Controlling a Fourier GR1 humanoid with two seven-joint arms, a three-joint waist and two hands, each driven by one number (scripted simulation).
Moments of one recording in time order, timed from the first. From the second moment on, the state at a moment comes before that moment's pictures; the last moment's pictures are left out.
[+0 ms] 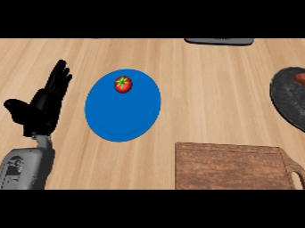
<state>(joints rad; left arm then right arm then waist) -0.26 0.14 0.08 -1.49 -0.02 0.04 0.09 -0.62 -0.56 -0.57 -0.65 0.89 -0.32 -0.27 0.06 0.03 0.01</state>
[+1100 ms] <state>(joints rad) -0.26 0.15 0.09 -1.48 -0.02 0.04 0.08 -0.69 -0.65 -0.81 -0.25 0.62 -0.07 -0.63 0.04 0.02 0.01</state>
